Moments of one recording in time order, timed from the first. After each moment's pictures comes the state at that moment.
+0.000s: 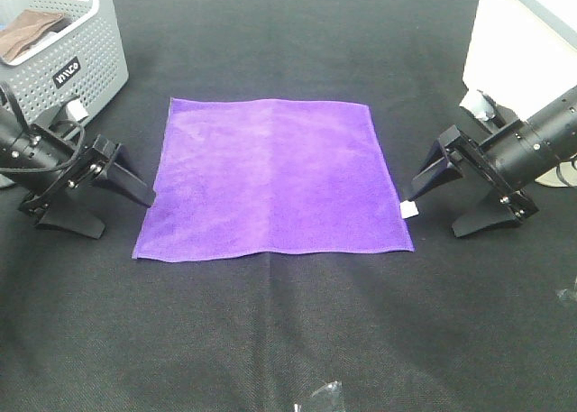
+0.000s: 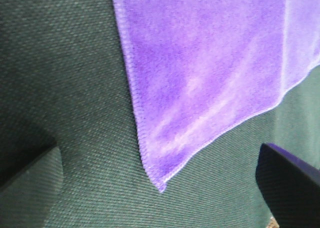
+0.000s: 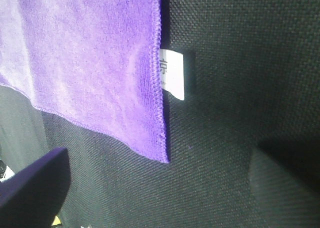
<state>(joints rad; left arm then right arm) 0.06 2.17 -1.26 -0.87 0.96 0.71 -0.10 2.17 -1.25 0.79 0.99 -0.64</state>
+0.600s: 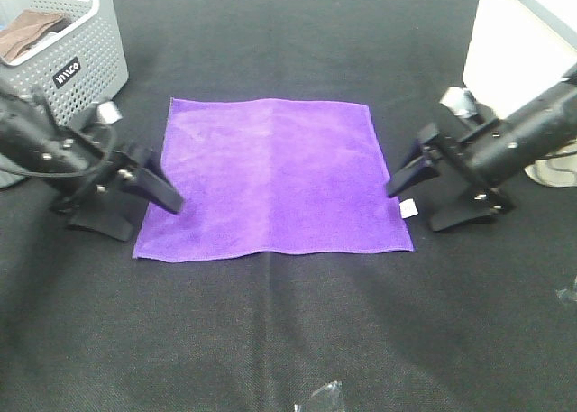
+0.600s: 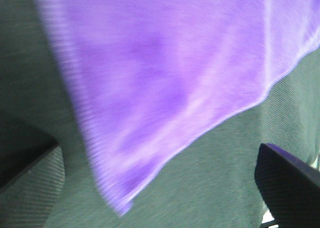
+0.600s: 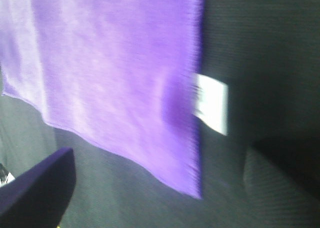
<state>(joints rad) -0.03 2.20 -1.27 -0.88 0.96 0.70 -0.04 2.19 -1.26 0.84 0.95 -0.64</state>
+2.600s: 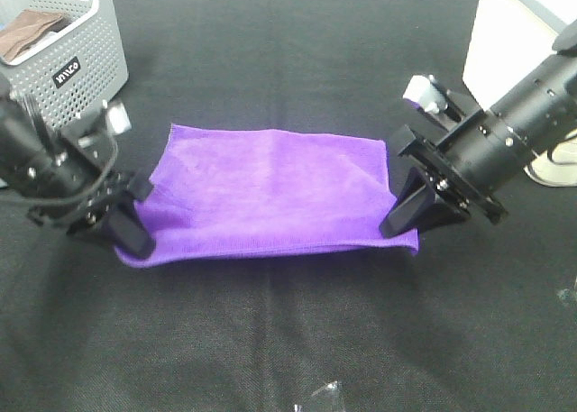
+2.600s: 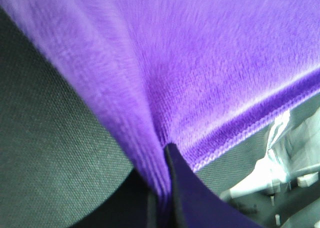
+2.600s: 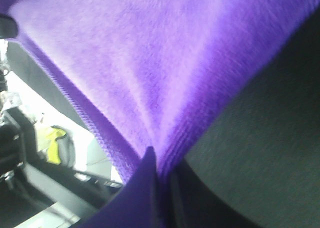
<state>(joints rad) -0.18 1.85 -1.01 -0.72 0.85 0.58 0.14 1.86 -1.04 0.78 1.03 -0.55</state>
